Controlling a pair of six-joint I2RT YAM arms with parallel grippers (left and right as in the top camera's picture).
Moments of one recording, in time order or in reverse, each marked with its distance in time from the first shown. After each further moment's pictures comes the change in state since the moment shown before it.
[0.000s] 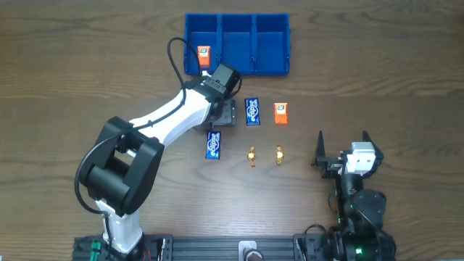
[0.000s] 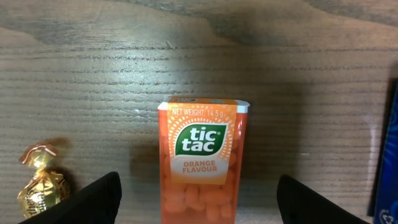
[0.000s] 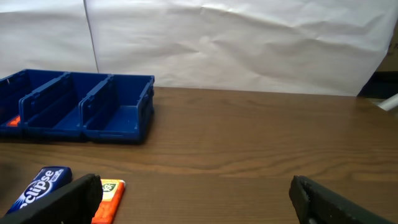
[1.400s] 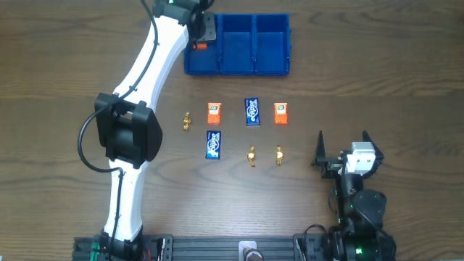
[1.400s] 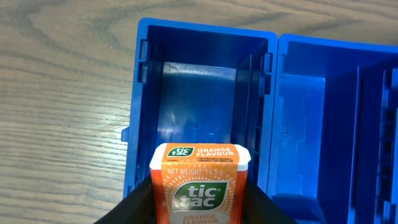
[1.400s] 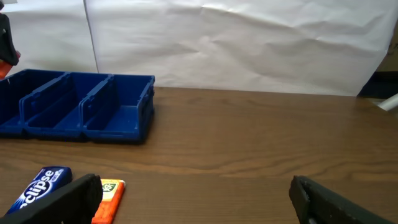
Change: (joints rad) left arm 0.231 0.373 0.991 -0.356 -0.008 0.179; right arm 0.000 0.000 0.000 0.000 0.000 0.000
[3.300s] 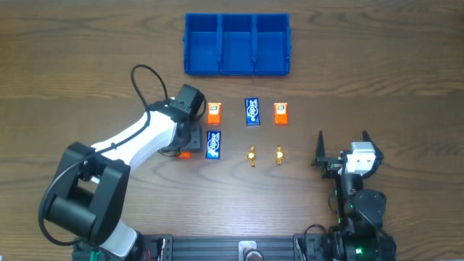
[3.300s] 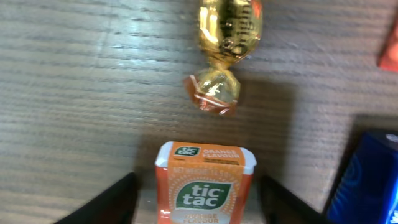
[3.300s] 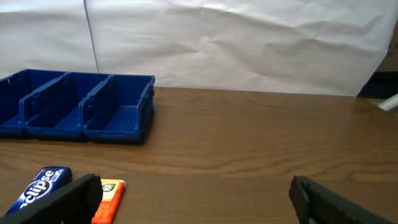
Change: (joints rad) left arm -0.105 -0.608 -1.340 0.327 0.070 -0.101; right arm 0.000 0.000 0.000 0.000 0.000 0.000
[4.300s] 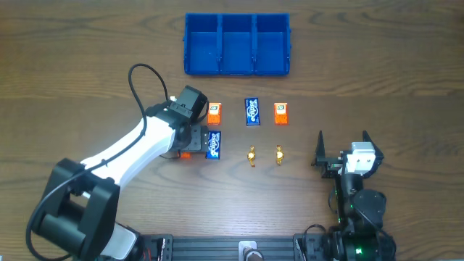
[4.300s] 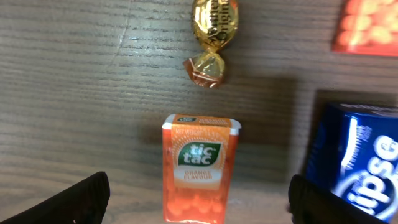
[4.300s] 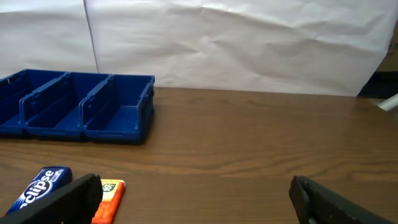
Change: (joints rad) left arm -0.039 -0.089 -0.002 -0.050 -0.047 -0.024; right arm 0.000 0.000 0.000 0.000 0.000 0.000
